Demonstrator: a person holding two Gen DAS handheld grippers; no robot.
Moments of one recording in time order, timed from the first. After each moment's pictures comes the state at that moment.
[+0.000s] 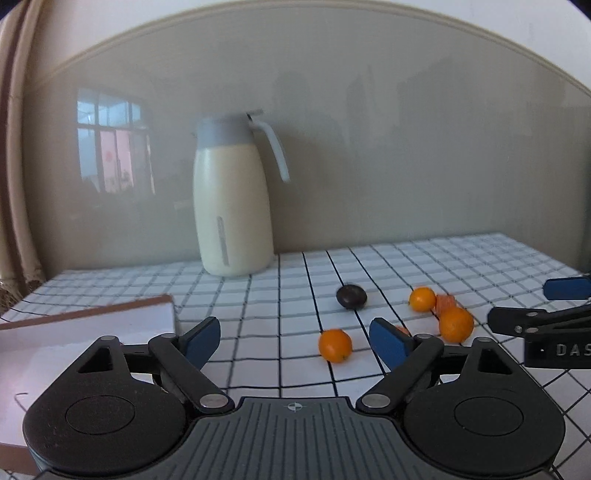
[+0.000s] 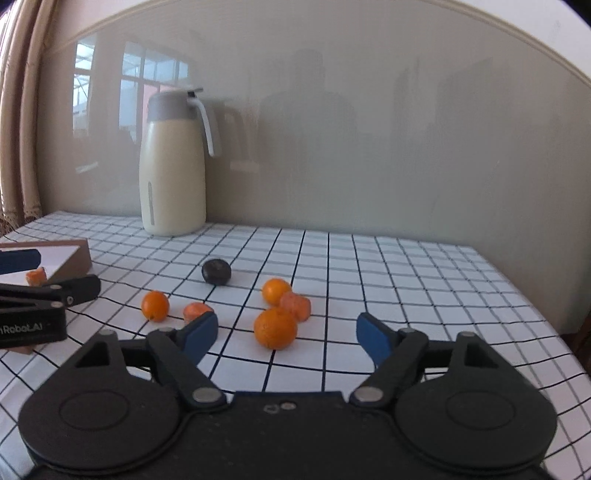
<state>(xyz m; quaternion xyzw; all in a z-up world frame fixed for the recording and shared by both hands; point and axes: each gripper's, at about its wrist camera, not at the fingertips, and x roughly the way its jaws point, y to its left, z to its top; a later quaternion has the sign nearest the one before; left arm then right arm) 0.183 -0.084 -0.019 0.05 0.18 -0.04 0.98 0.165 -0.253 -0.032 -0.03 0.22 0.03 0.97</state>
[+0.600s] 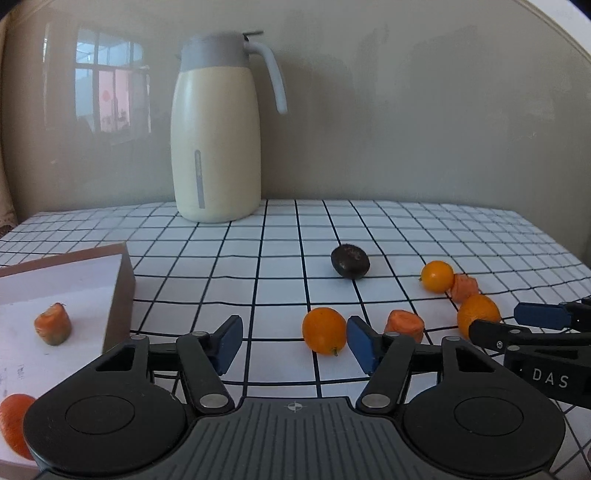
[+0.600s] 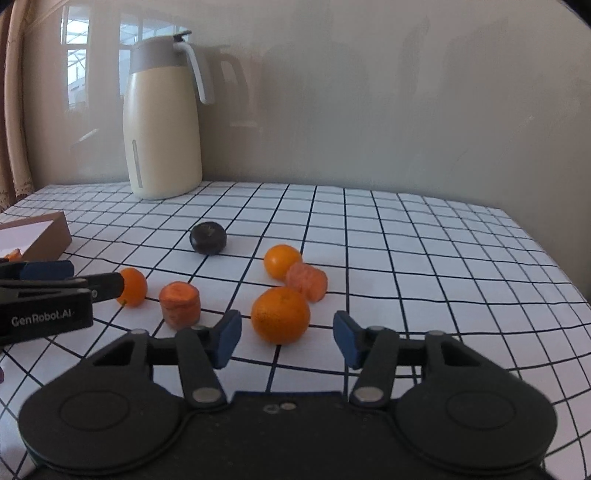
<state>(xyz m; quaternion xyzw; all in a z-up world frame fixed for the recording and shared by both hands) 0.250 -0.099 -0.048 0.01 0.27 -0.04 0.96 0.226 -0.253 -0.061 -0.01 0.29 0.05 0.96</state>
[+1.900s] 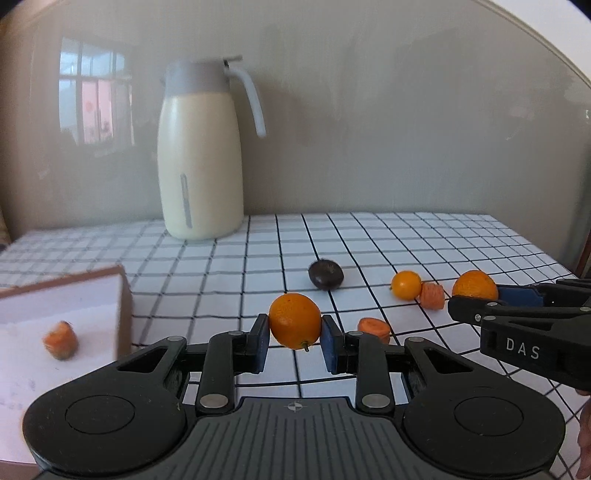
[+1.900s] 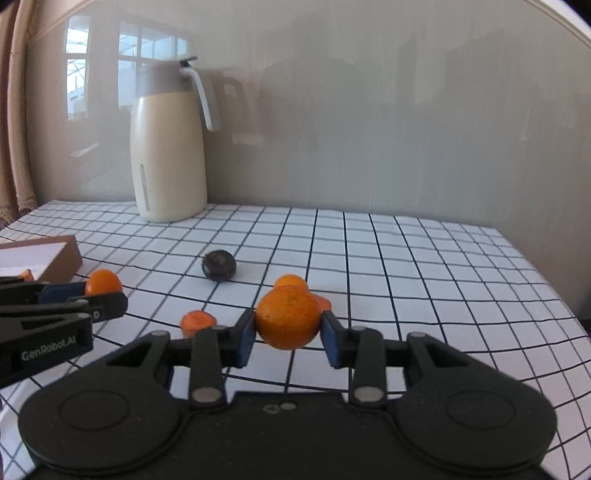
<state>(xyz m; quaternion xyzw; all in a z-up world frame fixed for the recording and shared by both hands) 0.222 -0.099 -0.019 0.03 0.25 -0.07 0.97 0.203 -0.241 -0.028 -0.01 0.25 0.04 0.97</state>
